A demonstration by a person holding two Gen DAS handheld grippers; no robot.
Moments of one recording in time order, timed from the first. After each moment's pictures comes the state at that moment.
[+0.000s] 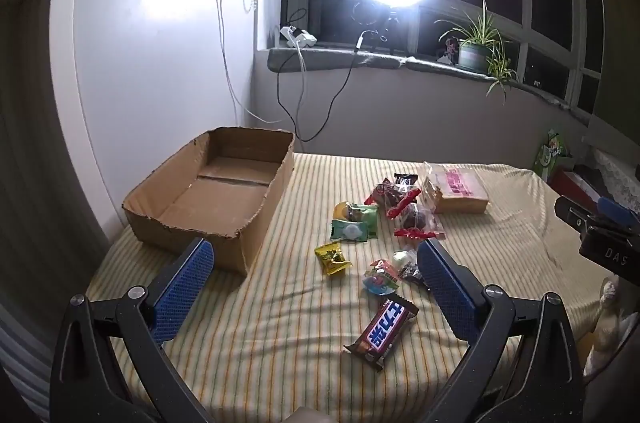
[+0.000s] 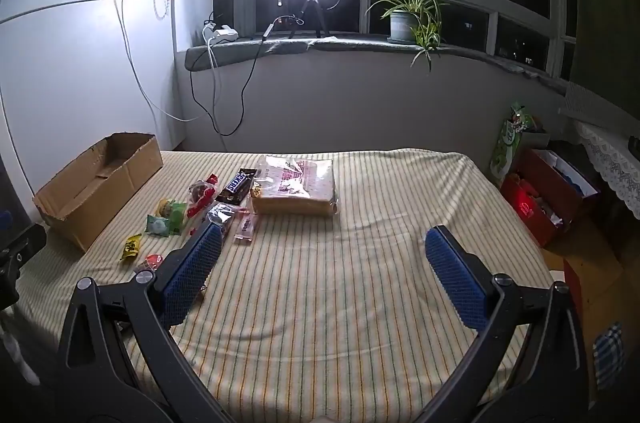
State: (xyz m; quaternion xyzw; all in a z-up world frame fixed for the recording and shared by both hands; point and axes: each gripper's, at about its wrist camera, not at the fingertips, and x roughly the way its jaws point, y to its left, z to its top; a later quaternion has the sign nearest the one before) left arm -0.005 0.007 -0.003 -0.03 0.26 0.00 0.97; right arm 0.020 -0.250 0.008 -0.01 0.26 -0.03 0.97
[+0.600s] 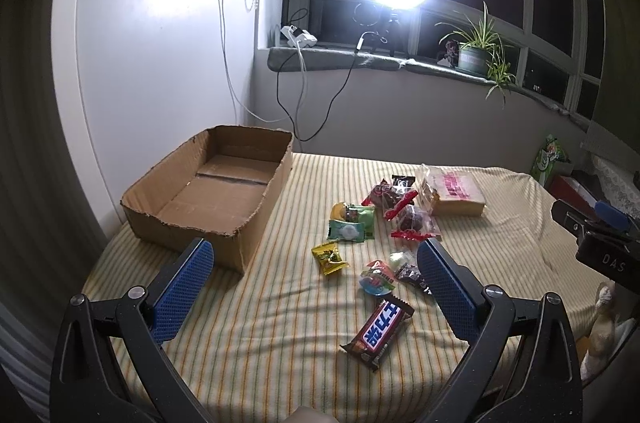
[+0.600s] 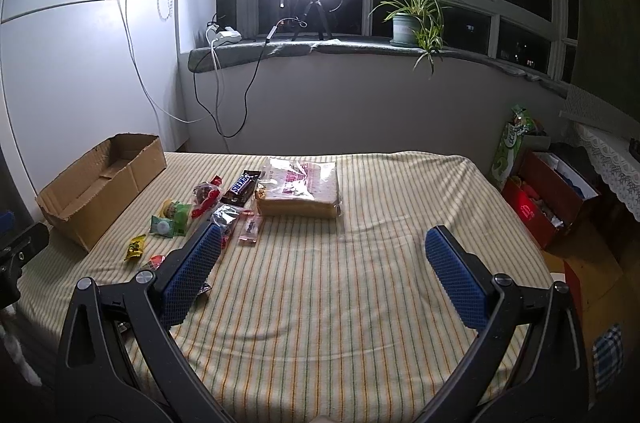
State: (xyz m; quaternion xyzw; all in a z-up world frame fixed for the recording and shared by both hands) left arm -0.003 0.010 -0.003 -0.04 0.26 -0.01 0.97; right arm 0.018 -0.243 0.013 -0.01 0.26 -0.03 0.97
